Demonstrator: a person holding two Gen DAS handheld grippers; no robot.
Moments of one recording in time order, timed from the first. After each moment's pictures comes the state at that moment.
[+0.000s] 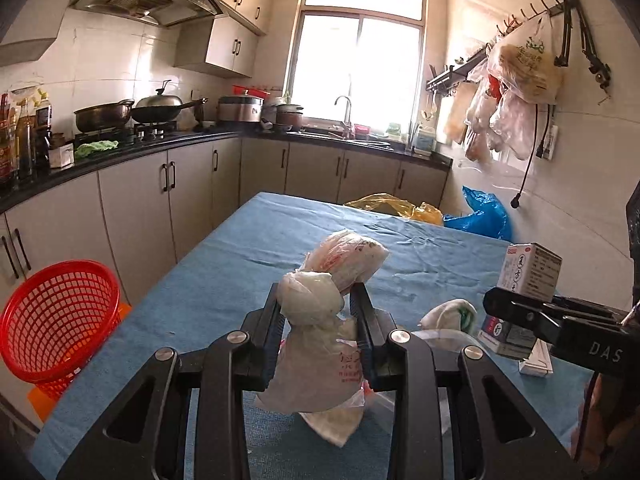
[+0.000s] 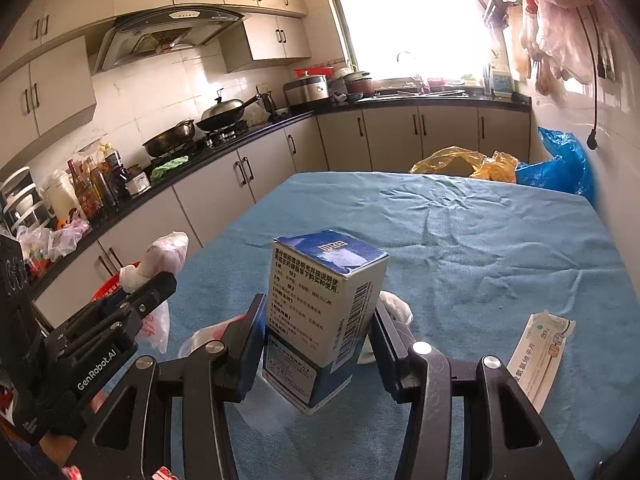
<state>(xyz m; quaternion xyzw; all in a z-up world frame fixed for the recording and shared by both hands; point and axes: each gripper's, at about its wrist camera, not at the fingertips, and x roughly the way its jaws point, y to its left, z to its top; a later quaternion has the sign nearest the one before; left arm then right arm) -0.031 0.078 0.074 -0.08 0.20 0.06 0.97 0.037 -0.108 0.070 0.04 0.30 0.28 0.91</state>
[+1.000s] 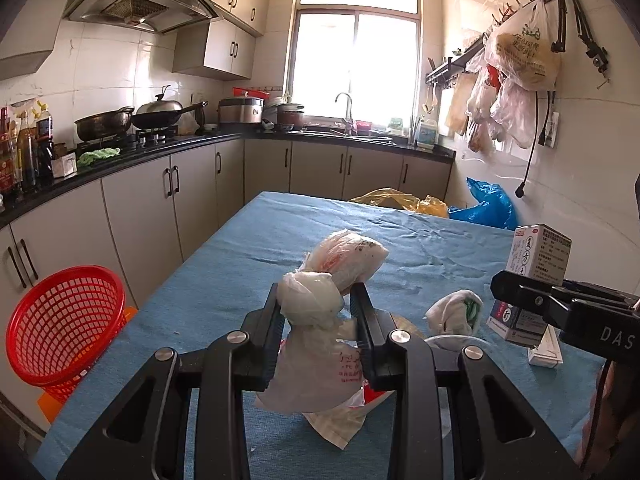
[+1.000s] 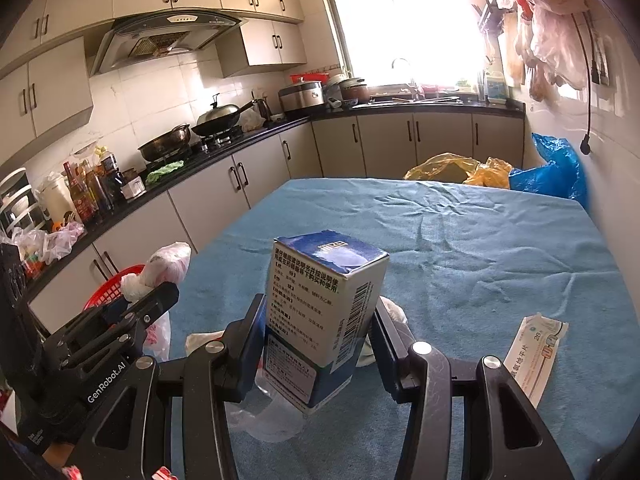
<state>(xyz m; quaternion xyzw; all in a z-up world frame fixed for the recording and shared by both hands) -0.027 0.068 0.072 -0.06 0.21 0.07 0.97 0.033 -0.107 0.072 0.04 0.28 0.27 0.92</state>
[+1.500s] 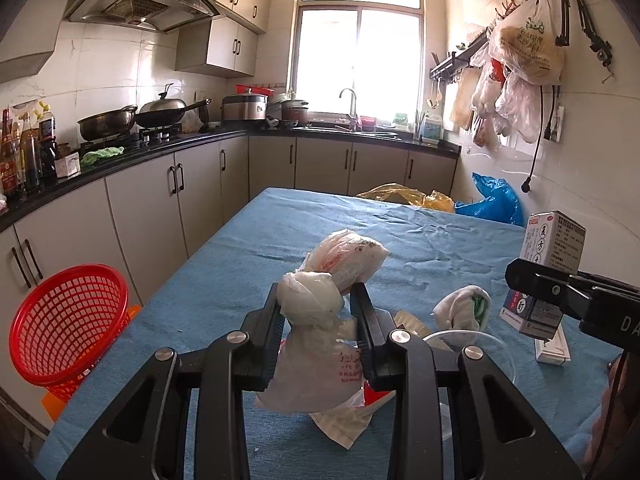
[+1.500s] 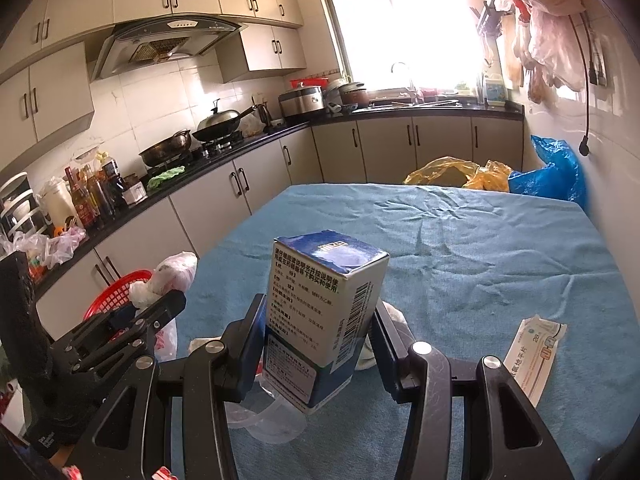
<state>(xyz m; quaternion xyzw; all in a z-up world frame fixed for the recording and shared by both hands) -0.024 0.068 0.069 -0.05 0.22 0.08 0.97 0.031 -0.110 0.074 0.04 0.28 0.27 0.92</state>
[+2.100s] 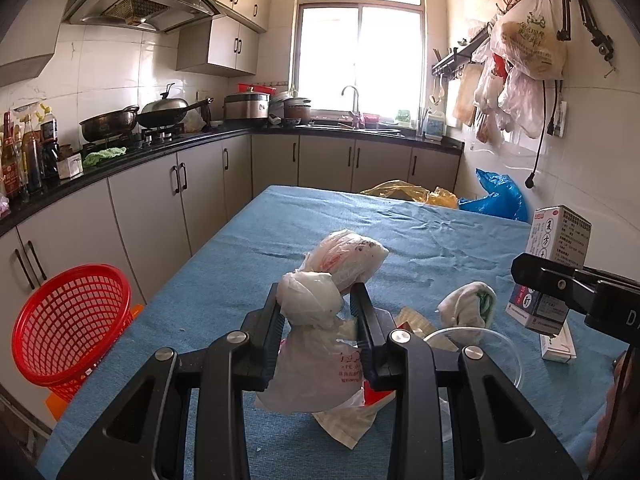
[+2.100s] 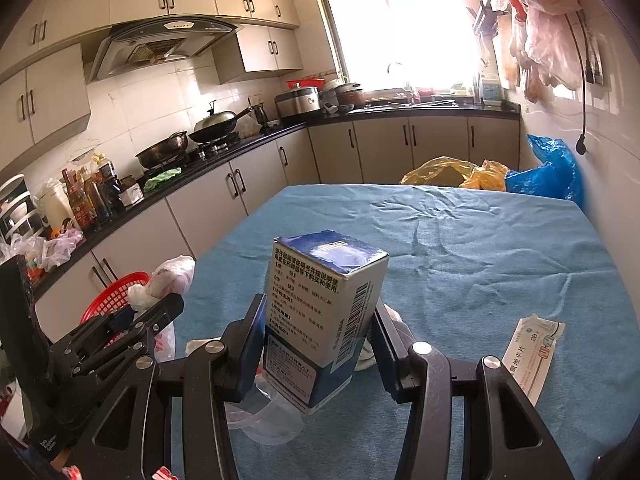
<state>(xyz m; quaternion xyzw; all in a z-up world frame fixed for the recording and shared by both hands) -0.024 0.072 0.066 -0.04 0.22 0.08 0.97 0.031 -0.110 0.074 0.05 0.28 0.26 0.92</state>
